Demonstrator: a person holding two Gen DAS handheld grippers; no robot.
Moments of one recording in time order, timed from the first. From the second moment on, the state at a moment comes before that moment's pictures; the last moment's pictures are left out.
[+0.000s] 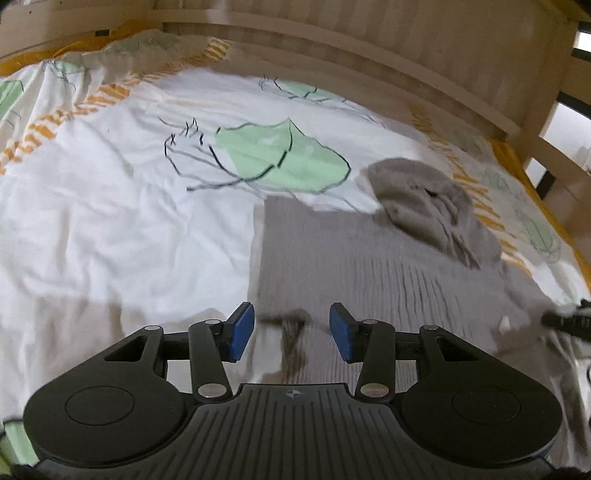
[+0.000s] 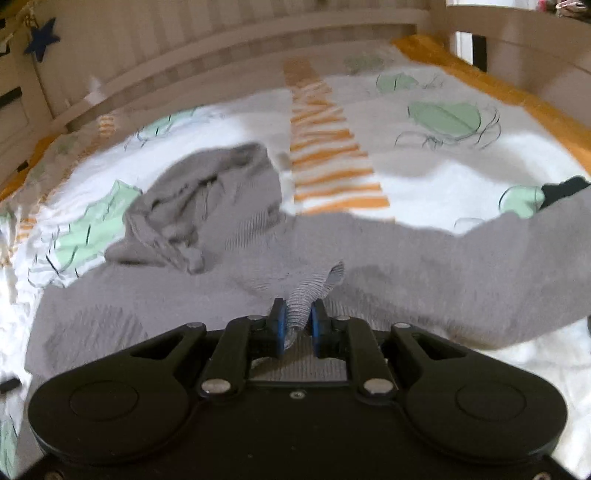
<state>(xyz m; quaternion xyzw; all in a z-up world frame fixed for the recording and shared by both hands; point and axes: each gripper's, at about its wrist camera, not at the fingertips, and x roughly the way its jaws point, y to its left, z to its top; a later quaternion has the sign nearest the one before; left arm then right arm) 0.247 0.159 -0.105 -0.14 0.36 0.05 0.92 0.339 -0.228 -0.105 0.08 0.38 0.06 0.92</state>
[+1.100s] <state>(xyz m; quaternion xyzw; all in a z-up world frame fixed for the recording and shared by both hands) 0.269 0.178 -0.162 -0.14 0.33 0.05 0.93 0.324 -0.252 -0.146 0.09 0.34 0.08 0.93</state>
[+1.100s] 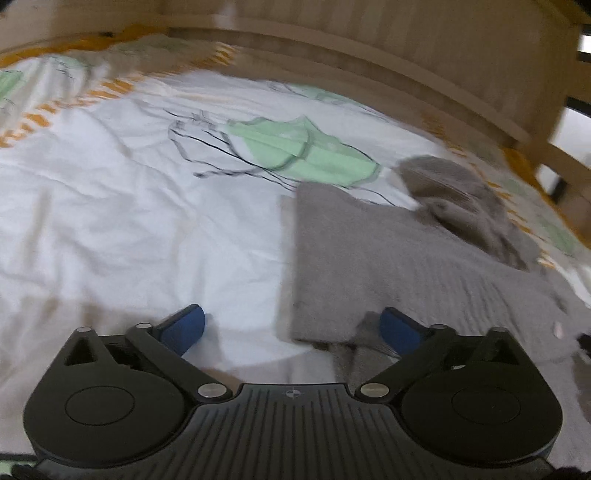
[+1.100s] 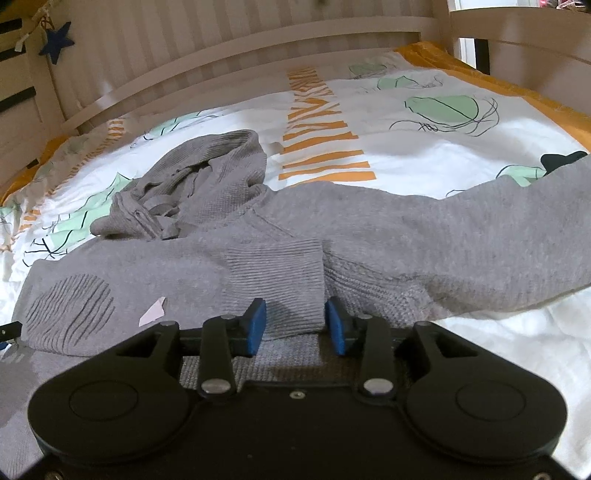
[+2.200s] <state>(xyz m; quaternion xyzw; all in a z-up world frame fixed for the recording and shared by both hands) 0.269 0.174 -0.162 -0.13 0.33 0.05 0.93 0.329 -0.255 -0.151 0.10 0.35 0.09 0.93</state>
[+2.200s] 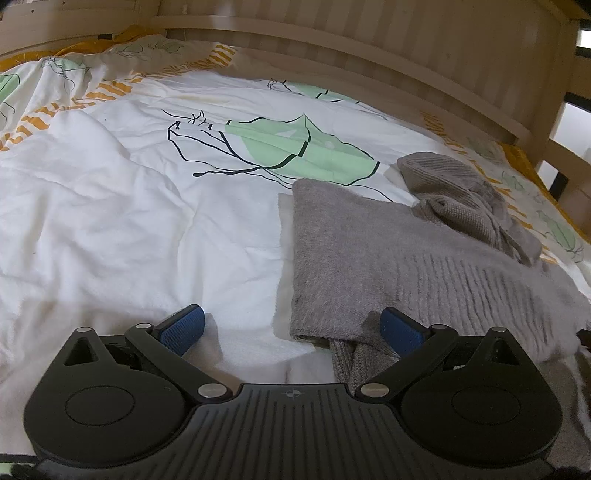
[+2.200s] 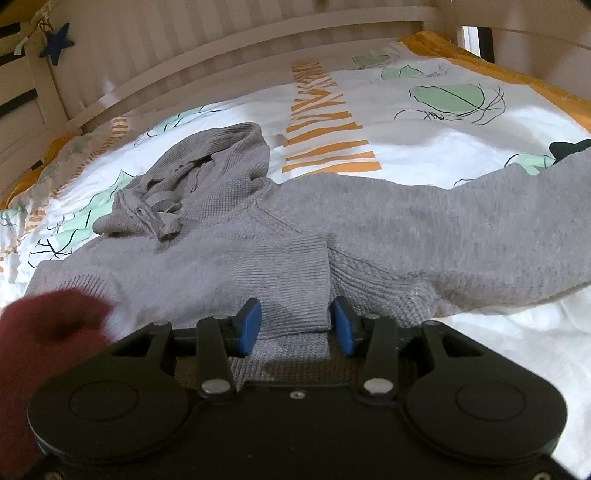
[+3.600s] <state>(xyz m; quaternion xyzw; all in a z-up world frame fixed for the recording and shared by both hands) 0.218 0.140 -0.076 -0.05 0.31 0.09 0.94 0.264 -0.260 -0.061 0.05 0.33 0.14 0.93</state>
